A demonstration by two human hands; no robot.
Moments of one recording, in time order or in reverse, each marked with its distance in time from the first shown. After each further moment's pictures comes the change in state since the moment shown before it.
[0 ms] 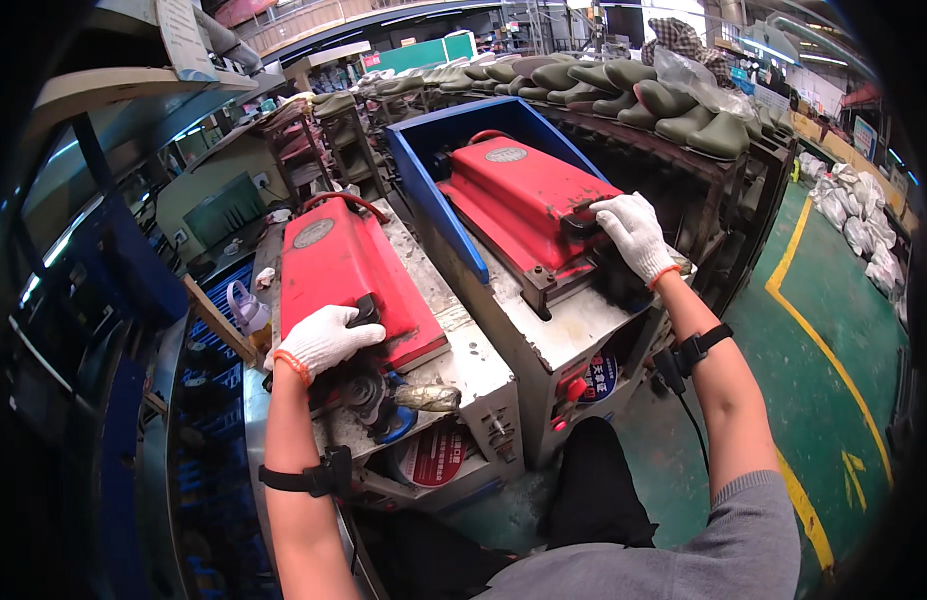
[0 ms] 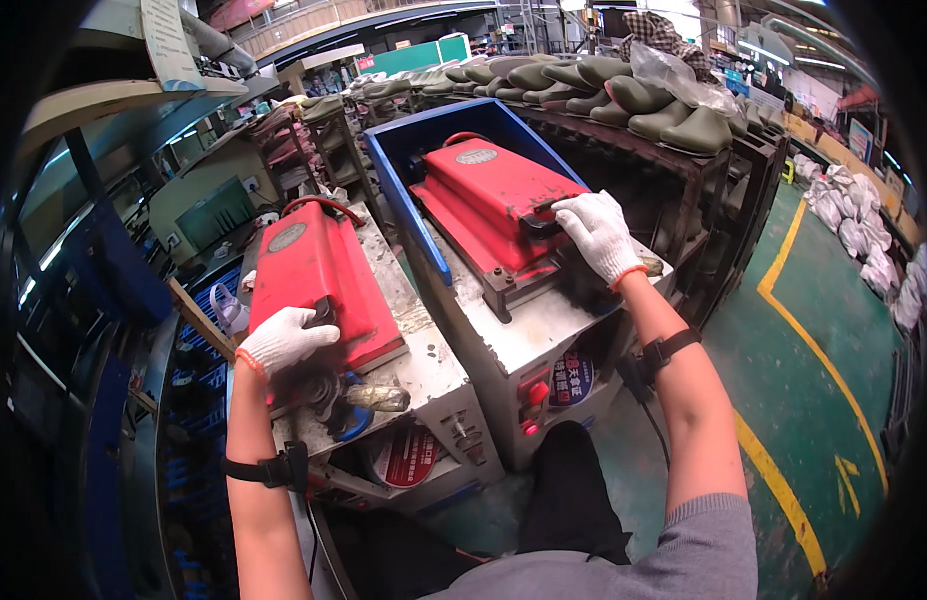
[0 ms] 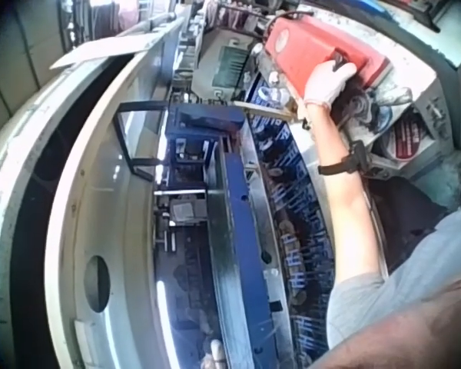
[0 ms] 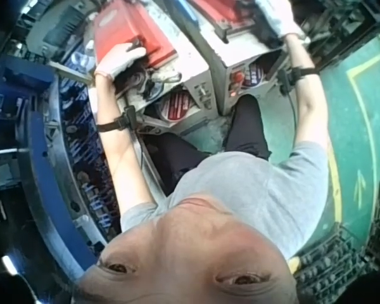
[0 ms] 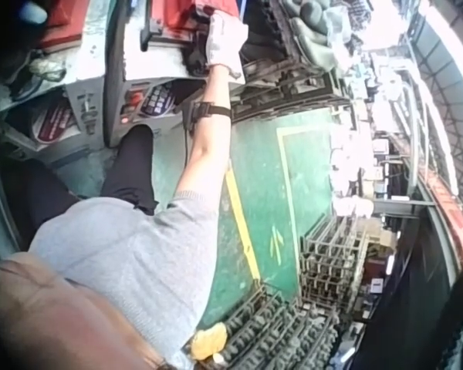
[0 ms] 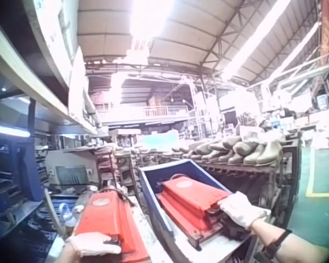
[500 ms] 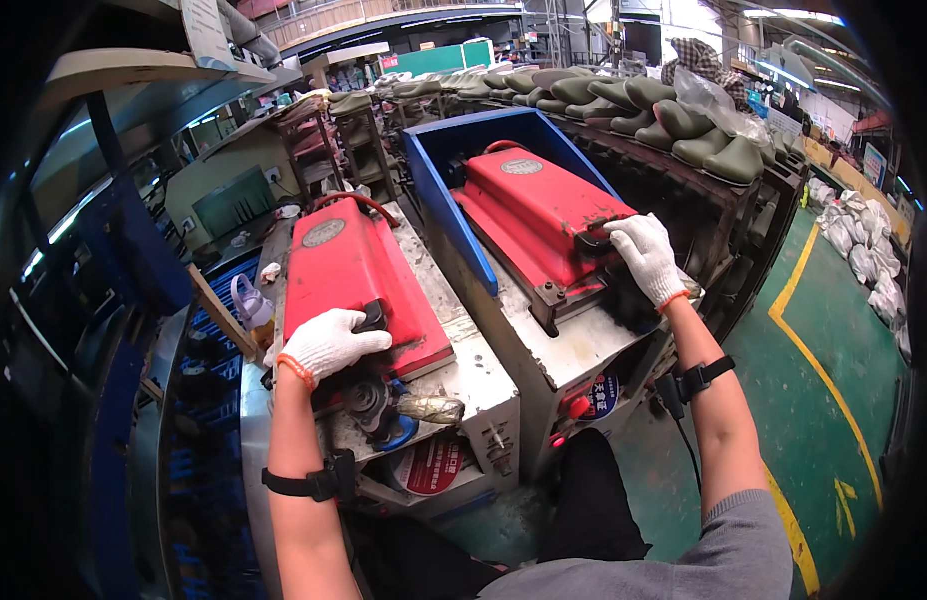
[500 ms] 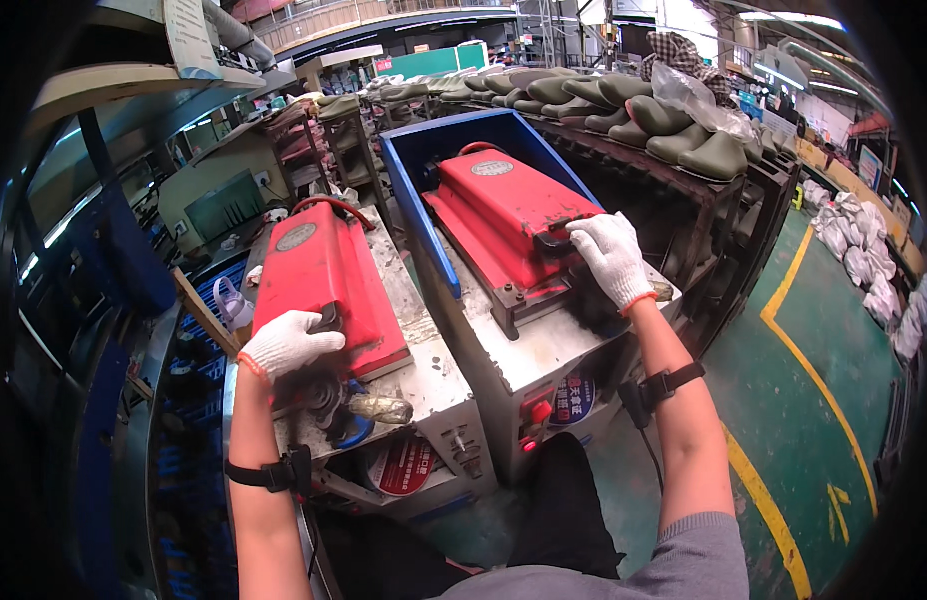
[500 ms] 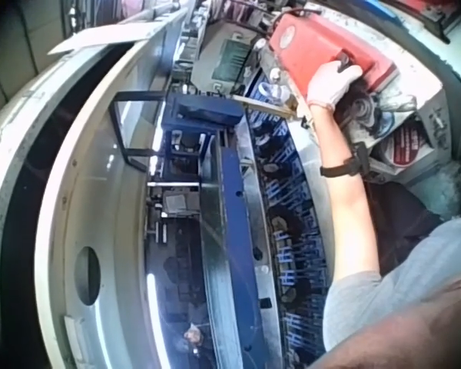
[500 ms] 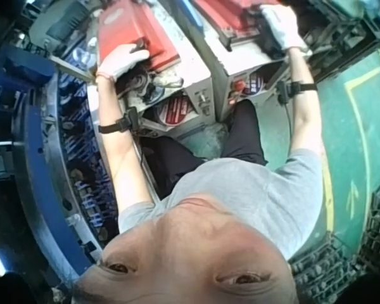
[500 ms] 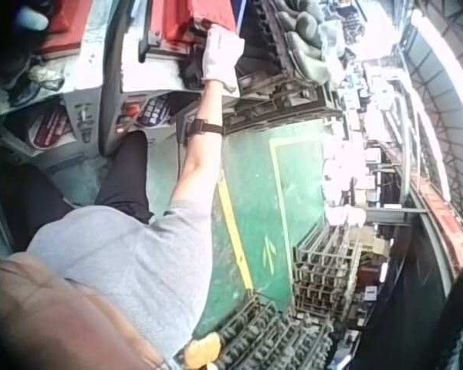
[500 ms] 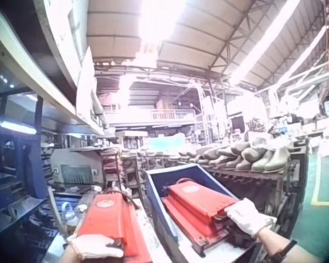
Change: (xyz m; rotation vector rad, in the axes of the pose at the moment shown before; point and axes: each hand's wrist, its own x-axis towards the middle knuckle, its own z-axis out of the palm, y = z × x) left_hand -0.007 0.002 0.001 0.069 0.071 0.026; right_hand 0.001 -0.003 -0.004 0.006 -0.087 0.058
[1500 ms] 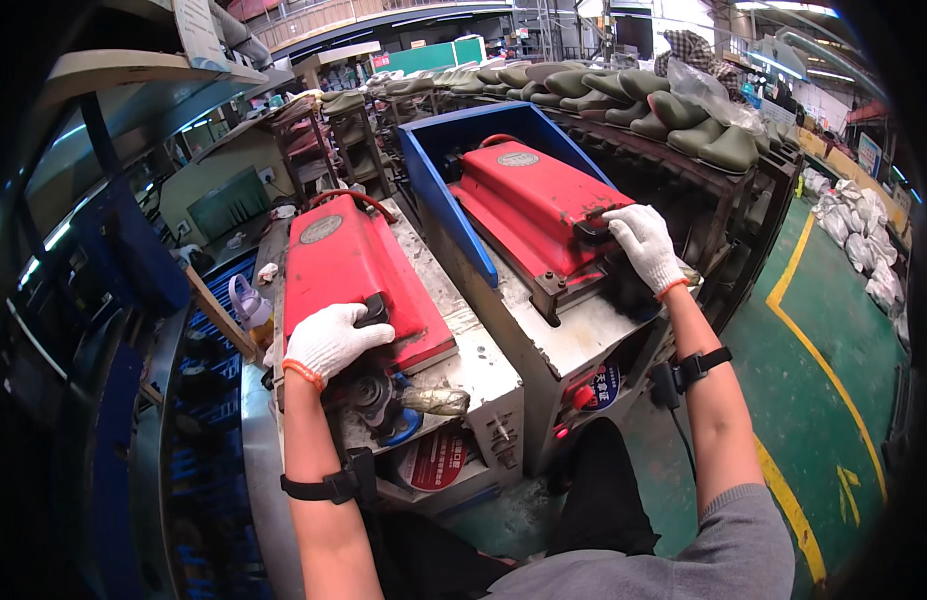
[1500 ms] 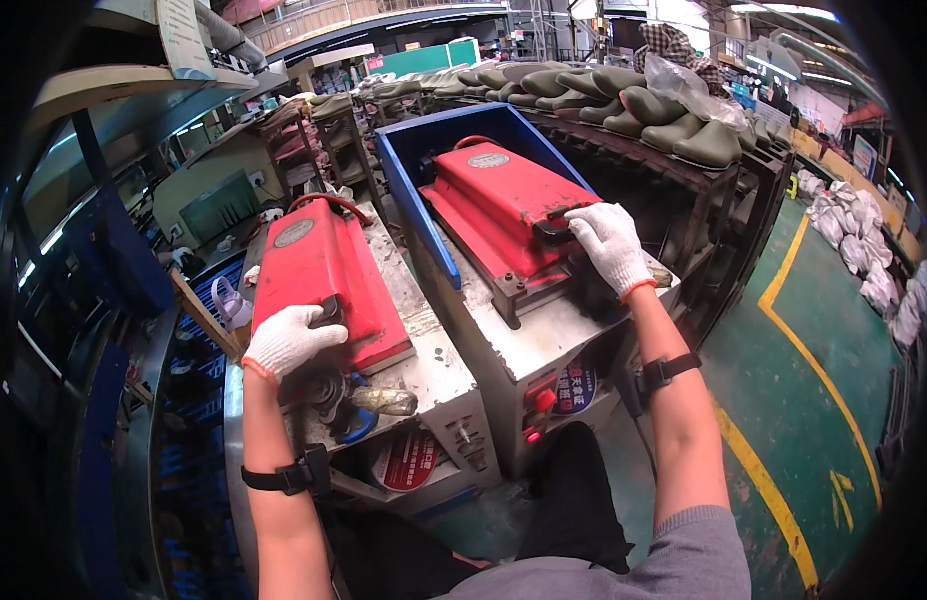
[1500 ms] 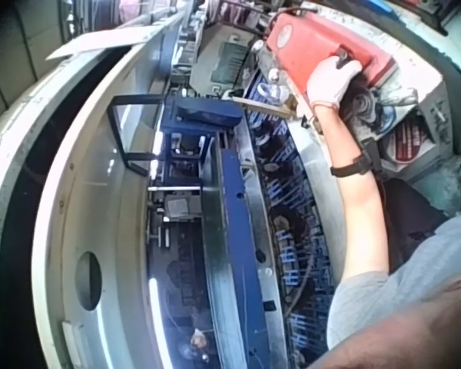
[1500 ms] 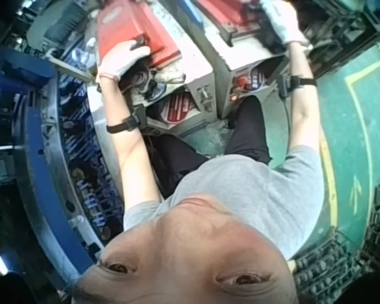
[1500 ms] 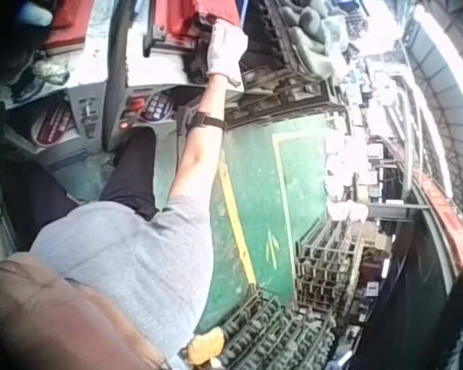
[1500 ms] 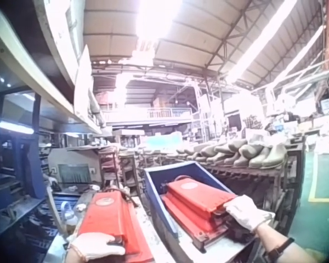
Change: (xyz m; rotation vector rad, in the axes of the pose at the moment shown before) left_hand -0.005 0.001 0.009 0.138 0.166 0.052; right_hand -0.002 0.000 0.004 -0.022 0.054 -0.004
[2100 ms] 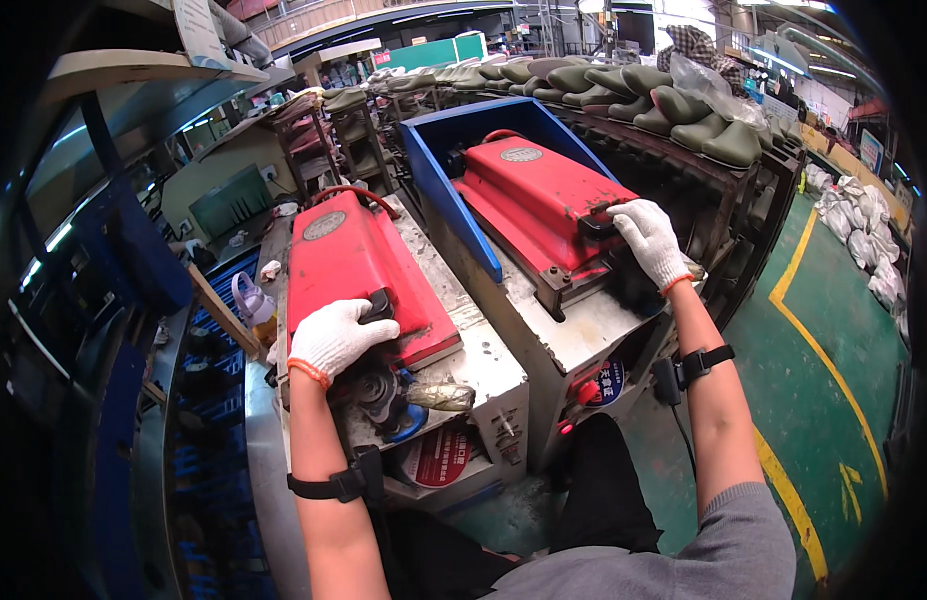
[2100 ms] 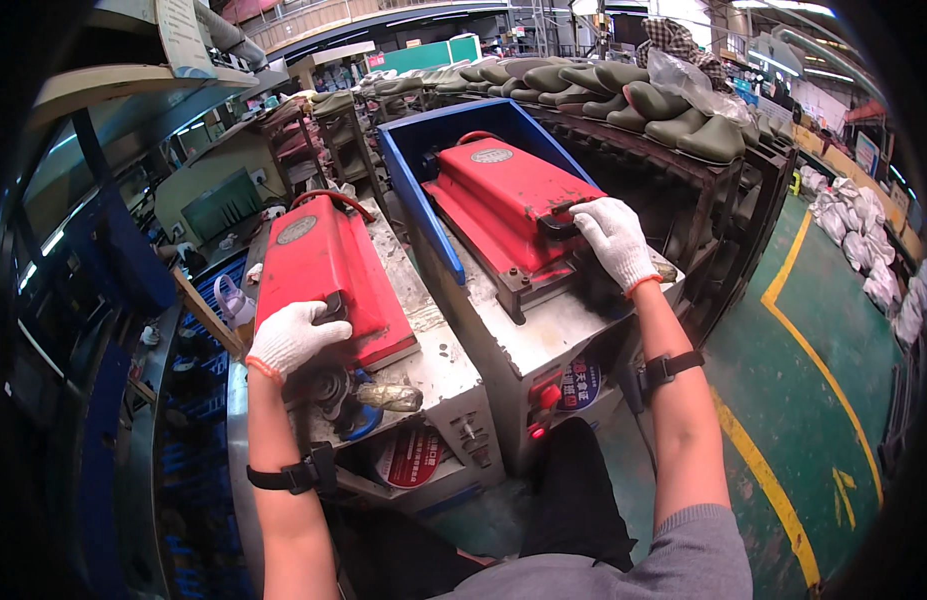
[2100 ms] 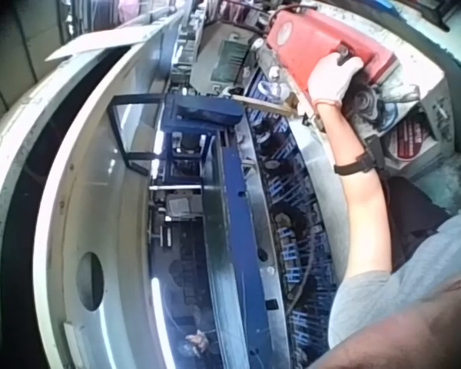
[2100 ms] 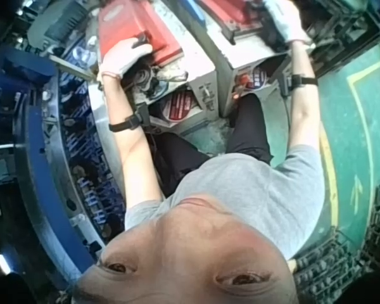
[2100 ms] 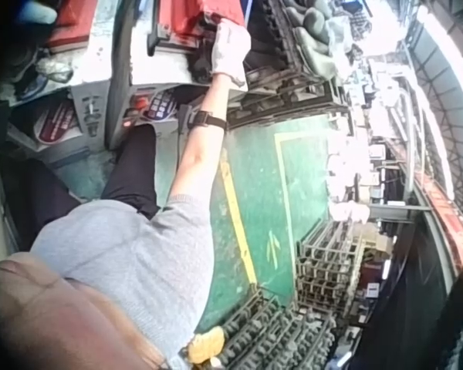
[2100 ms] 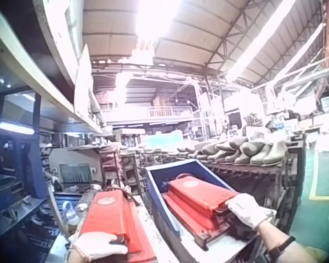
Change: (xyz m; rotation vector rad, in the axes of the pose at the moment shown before) left_hand -0.003 0.005 -0.001 0.012 0.012 -0.011; right_hand 0.000 -0.001 0.000 0.036 -0.005 0.015
